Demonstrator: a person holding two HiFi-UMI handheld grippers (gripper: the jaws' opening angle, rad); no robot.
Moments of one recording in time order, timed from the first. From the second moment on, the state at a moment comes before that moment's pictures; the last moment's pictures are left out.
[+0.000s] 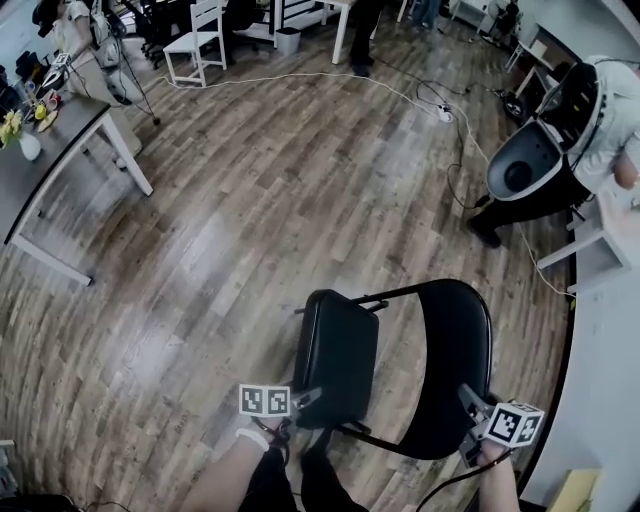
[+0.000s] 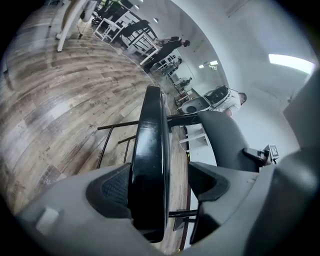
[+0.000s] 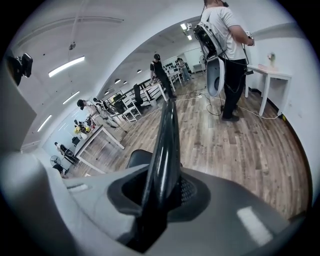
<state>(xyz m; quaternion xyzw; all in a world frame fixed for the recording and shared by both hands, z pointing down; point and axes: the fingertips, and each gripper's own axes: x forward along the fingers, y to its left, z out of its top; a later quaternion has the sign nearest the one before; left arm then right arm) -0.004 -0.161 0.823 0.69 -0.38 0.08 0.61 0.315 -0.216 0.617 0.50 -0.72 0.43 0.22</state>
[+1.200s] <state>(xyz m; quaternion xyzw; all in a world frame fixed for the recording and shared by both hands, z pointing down) 0.197 -0.168 0.739 0.67 -0.40 0.11 0.61 0.362 -0.215 0.564 0.51 -0.72 0.40 0.25</state>
